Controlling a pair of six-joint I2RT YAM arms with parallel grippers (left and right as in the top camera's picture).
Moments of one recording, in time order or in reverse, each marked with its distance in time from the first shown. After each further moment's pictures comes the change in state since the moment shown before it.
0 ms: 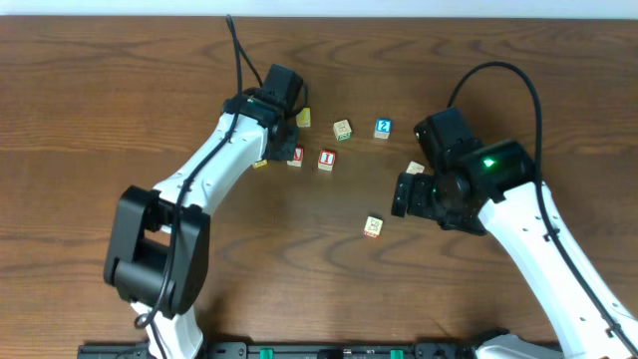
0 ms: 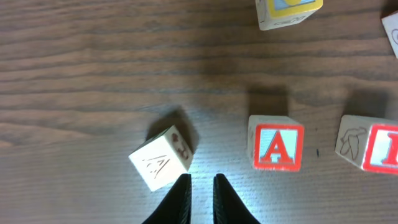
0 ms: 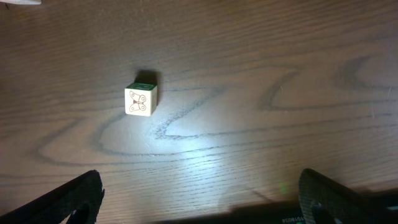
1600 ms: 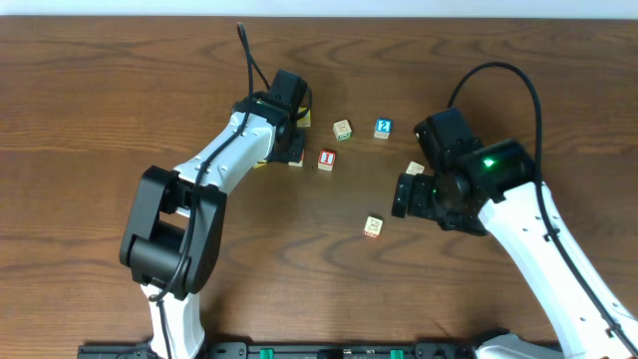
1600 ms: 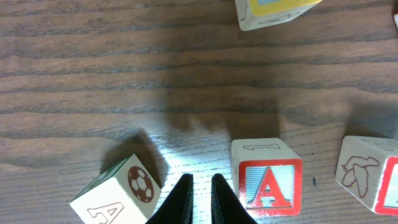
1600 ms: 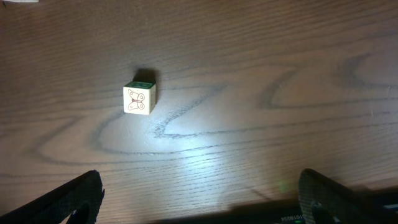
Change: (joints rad) left arm 0.000 0.092 0.000 0.077 0.059 0.000; right arm 0.000 0.000 0.000 -0.005 0.000 0.000
